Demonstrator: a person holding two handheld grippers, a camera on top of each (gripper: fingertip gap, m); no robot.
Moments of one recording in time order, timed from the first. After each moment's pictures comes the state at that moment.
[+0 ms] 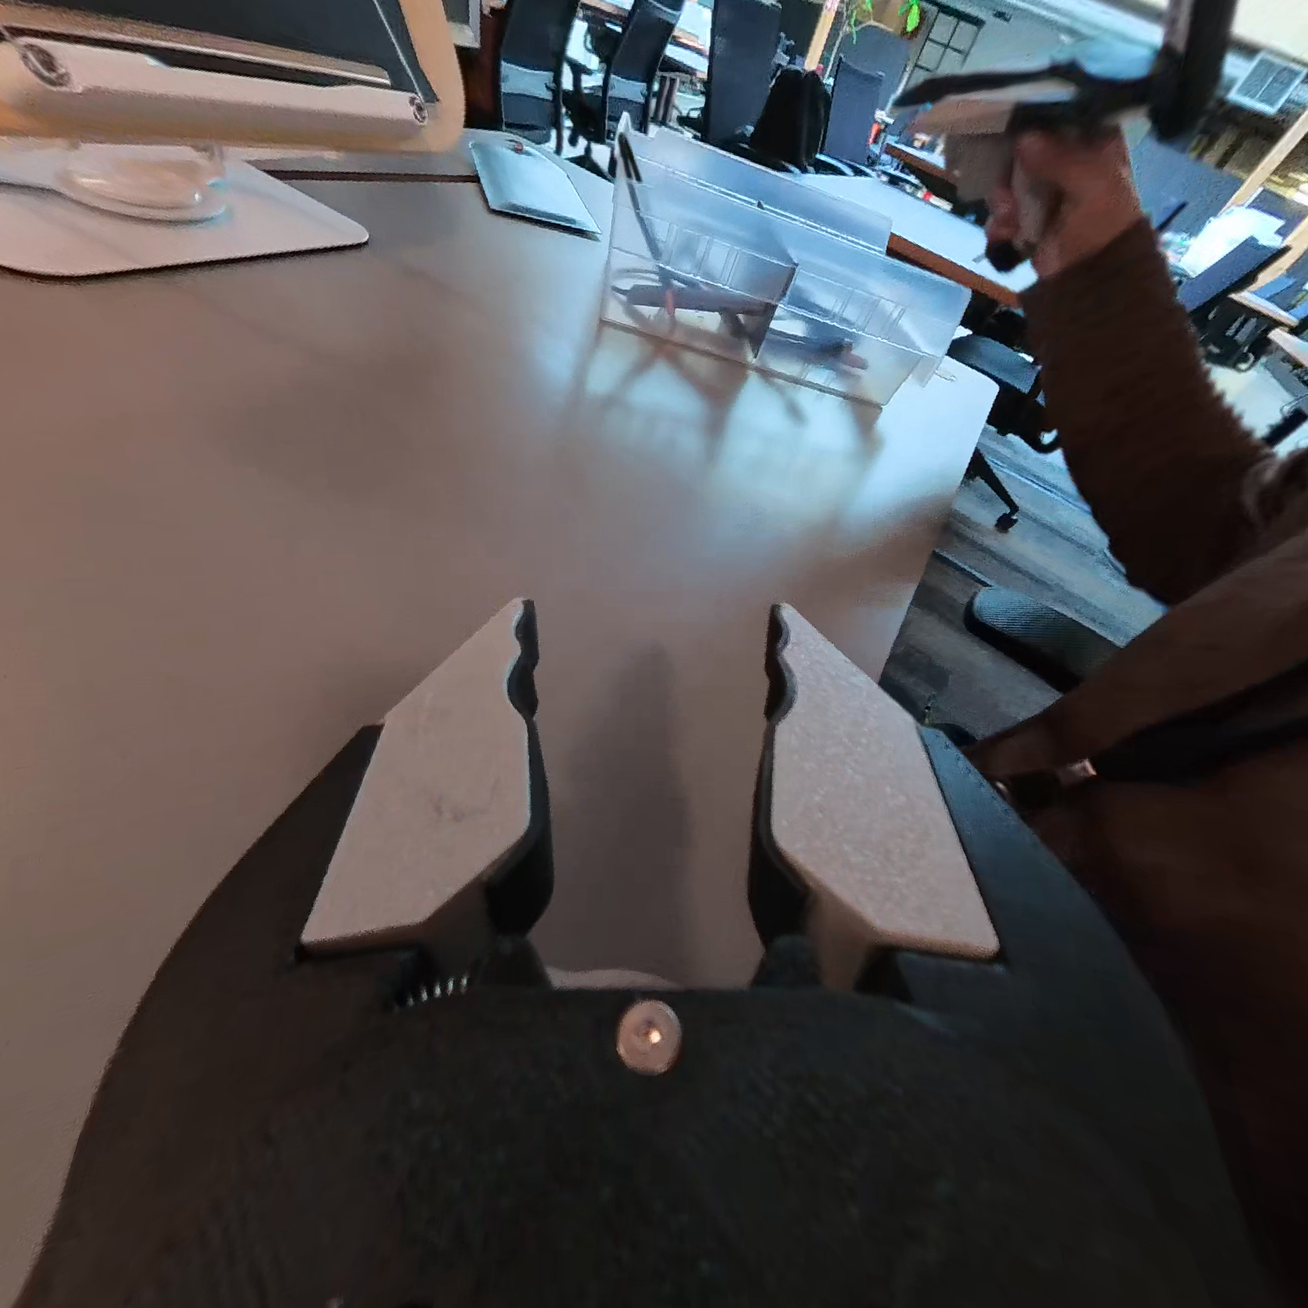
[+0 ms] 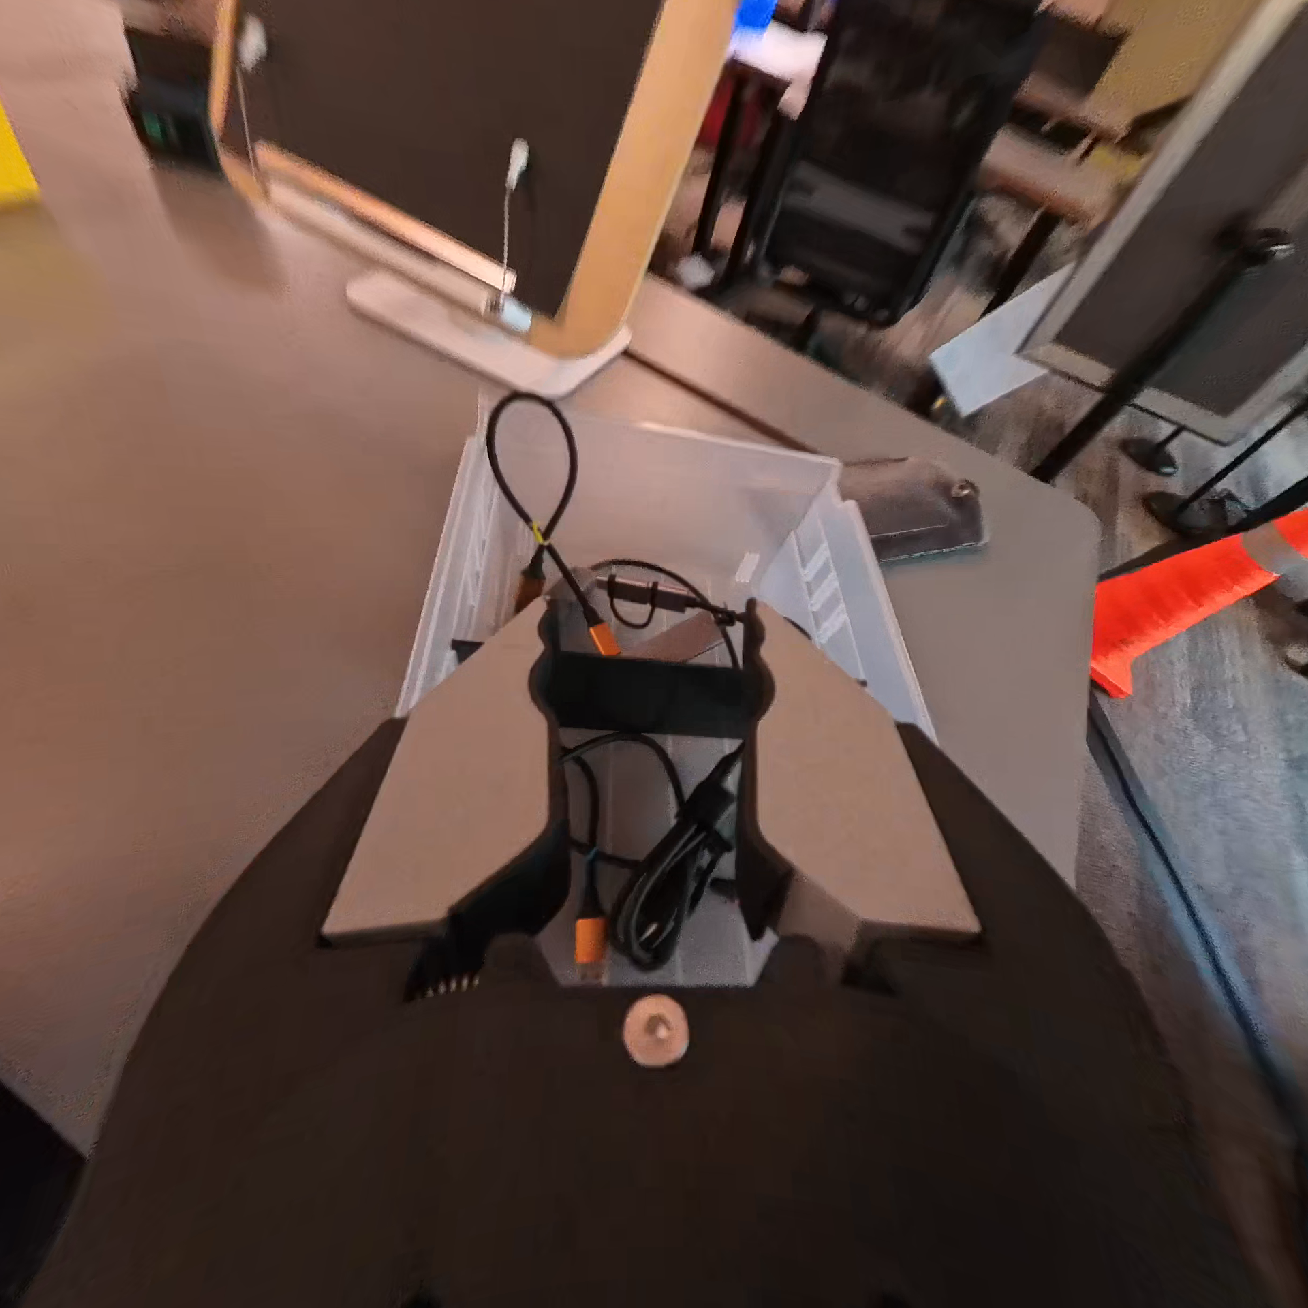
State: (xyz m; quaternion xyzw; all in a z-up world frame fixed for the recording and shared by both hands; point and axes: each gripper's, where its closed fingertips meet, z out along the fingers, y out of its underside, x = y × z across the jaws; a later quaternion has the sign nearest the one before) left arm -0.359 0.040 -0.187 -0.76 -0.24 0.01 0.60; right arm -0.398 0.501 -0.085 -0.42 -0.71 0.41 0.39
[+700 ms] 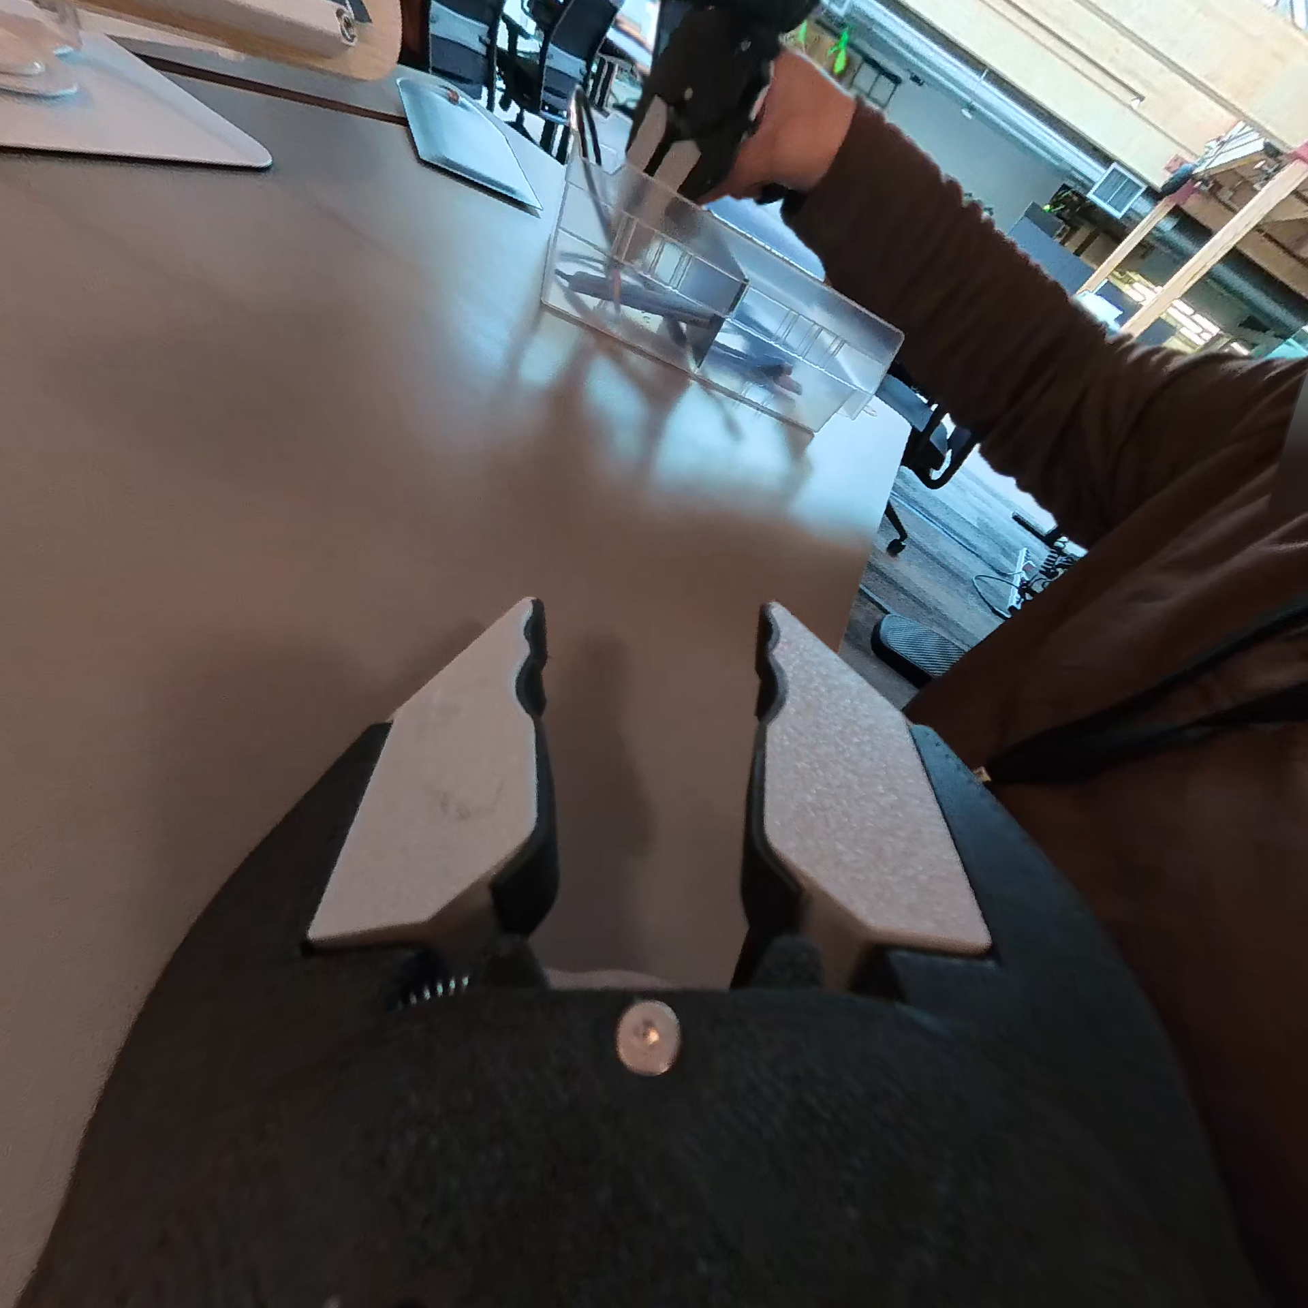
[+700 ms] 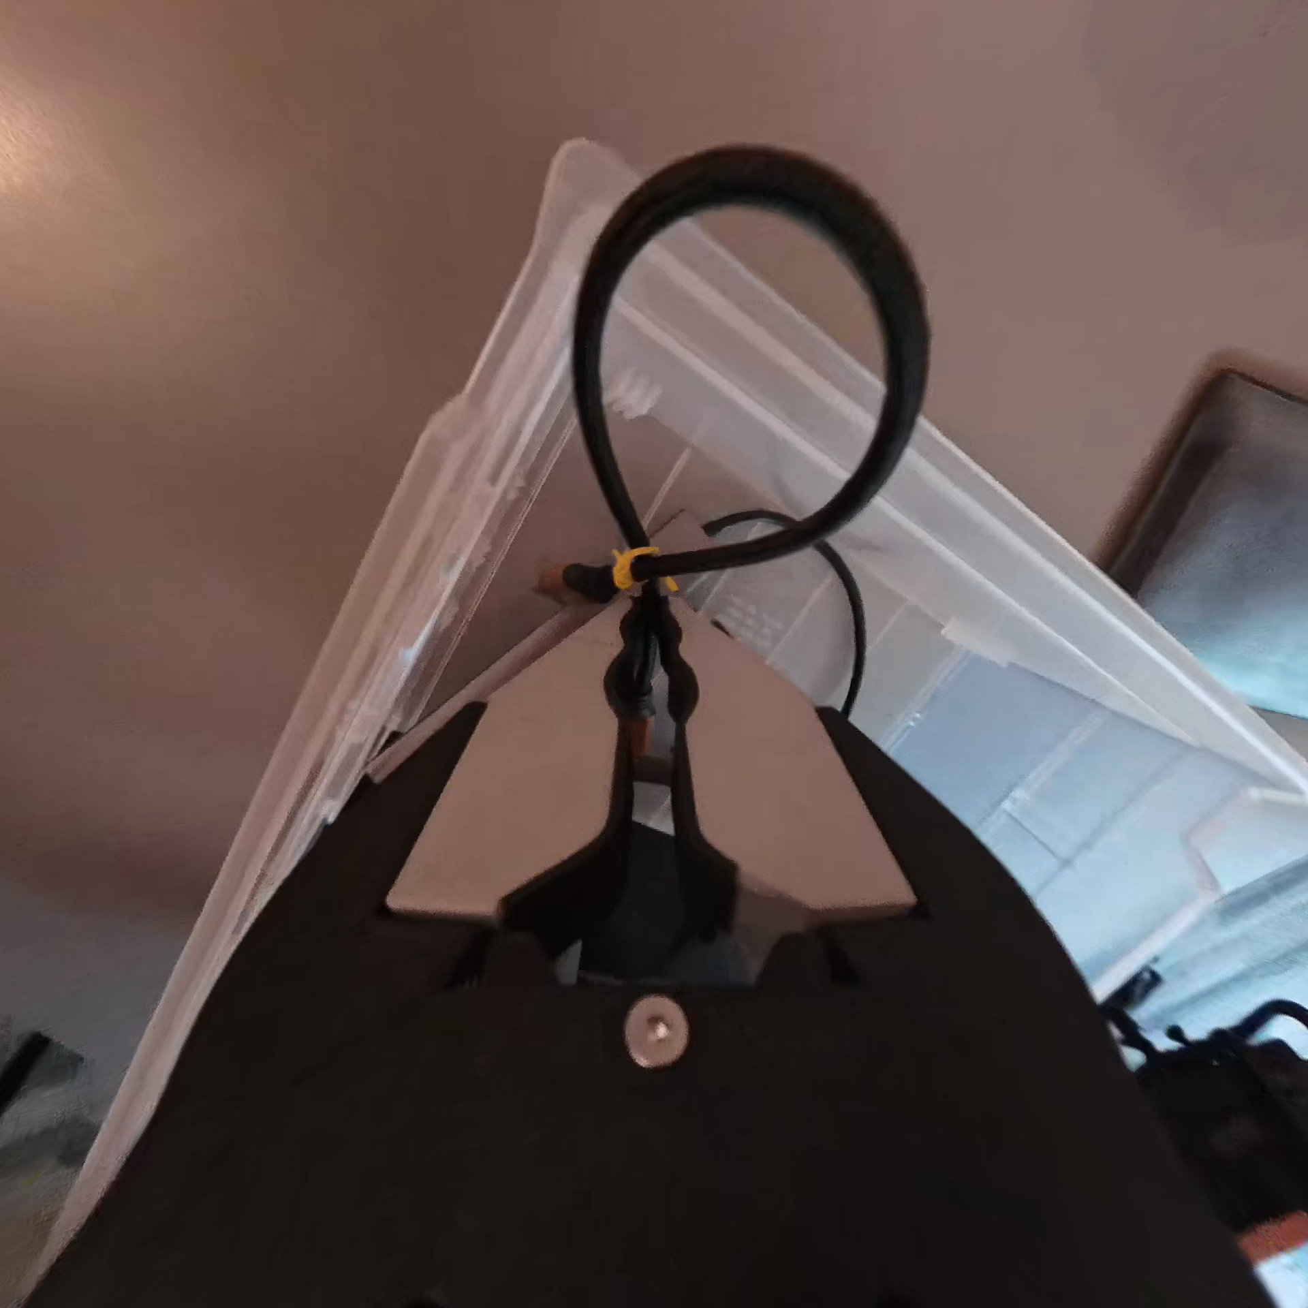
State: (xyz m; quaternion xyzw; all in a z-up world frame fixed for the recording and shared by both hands) left arm -0.357 0.061 -0.188 -0.74 -0.26 -0.08 0.61; right arm -0.510 0.435 -0.224 -0.28 -0.95 0.04 0.10
